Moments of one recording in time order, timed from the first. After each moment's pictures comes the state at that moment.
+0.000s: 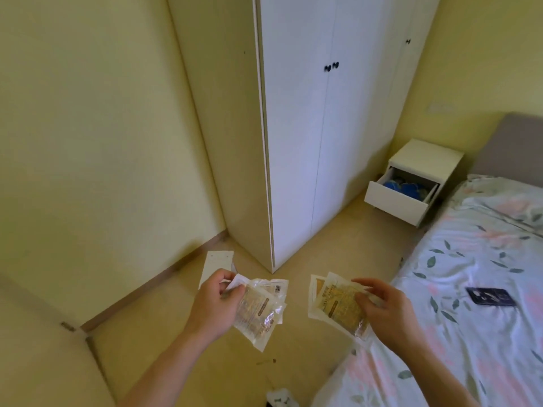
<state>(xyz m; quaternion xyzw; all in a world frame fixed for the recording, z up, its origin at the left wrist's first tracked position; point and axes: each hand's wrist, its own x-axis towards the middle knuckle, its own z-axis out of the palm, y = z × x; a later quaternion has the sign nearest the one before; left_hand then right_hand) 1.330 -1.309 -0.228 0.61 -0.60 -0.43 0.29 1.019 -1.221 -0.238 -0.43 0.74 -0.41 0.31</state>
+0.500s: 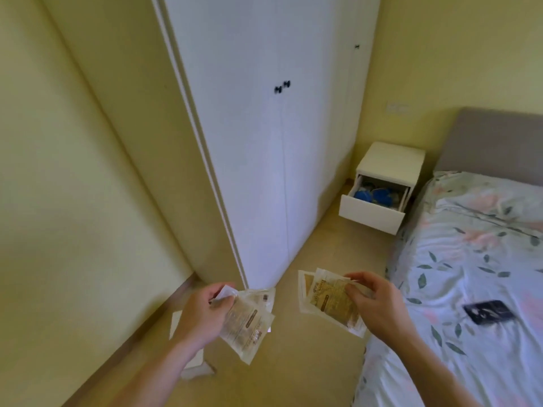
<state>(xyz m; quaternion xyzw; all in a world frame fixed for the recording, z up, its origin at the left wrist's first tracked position) 1.217 -1.565 -0.214 0.57 -0.66 -0.44 0.22 0.923 -1.432 -0.218 -0.37 0.77 -0.44 0.27</state>
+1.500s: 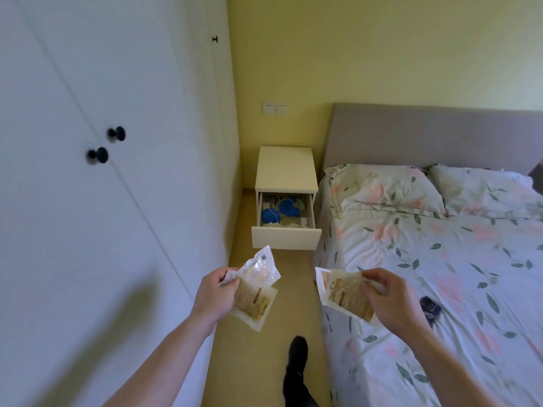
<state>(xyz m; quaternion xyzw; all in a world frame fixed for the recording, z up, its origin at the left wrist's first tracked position) 0.801 -1.965 -0.262 0.39 -0.73 -0.55 0.09 0.628 -1.671 -0.245 -0.12 0.89 -0.42 0.12</state>
